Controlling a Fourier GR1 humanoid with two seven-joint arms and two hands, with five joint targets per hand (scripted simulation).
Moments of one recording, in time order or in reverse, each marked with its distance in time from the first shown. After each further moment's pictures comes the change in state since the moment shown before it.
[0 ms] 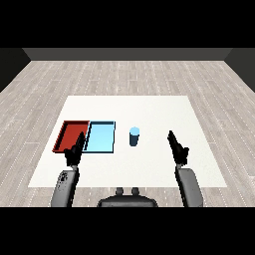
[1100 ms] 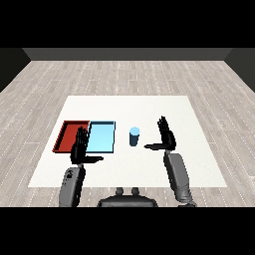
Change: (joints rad) left arm -0.052 -0.100 0.030 0.034 0.092 -0.077 -0.441; right arm -0.281 0.114 -0.065 0.236 -0.121 0.065 -0.290
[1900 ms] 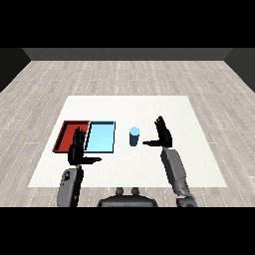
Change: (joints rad) left arm 0.020 0.010 0.020 -0.015 0.035 -0.025 0.000; right arm -0.102 0.002 -0.042 0.212 -0.058 0.005 -0.020
